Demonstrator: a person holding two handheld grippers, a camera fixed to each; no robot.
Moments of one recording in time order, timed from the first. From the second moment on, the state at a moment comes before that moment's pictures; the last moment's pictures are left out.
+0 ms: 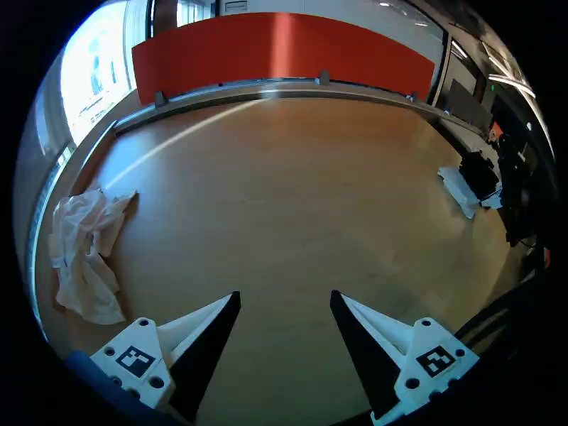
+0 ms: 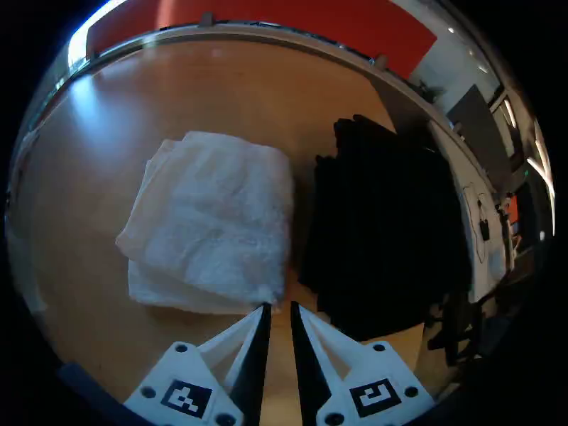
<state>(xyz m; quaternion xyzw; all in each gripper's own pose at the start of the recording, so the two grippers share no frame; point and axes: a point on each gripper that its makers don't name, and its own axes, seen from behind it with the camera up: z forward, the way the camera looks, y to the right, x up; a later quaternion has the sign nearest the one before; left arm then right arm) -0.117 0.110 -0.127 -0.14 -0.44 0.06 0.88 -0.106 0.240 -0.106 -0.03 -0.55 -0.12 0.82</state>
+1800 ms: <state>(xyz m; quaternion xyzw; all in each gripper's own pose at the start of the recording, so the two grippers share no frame) -0.069 0.098 -0.068 -0.11 -0.33 0.02 0.94 0.034 0.162 -0.066 -0.05 -0.26 -0.02 0.96</state>
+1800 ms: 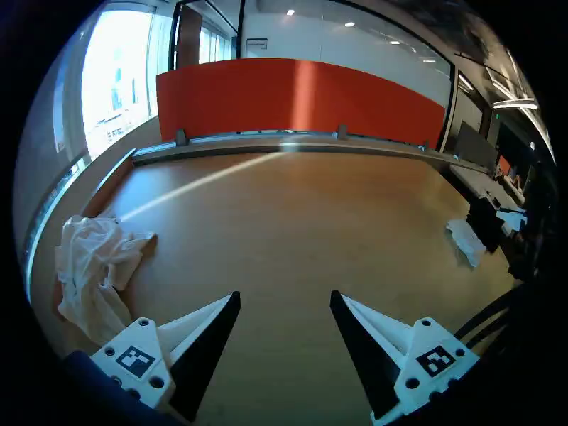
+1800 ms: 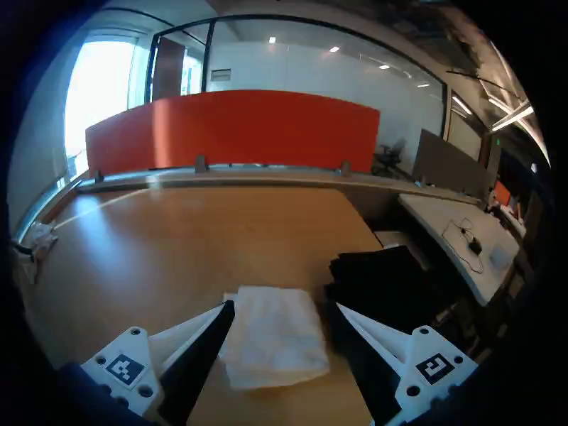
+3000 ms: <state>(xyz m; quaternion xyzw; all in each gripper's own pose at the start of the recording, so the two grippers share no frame) 0.023 0.067 -0.005 -0.04 -0.14 -0.01 0.99 0.162 0.029 -0.003 -0.01 -0.07 -0.01 1.00</state>
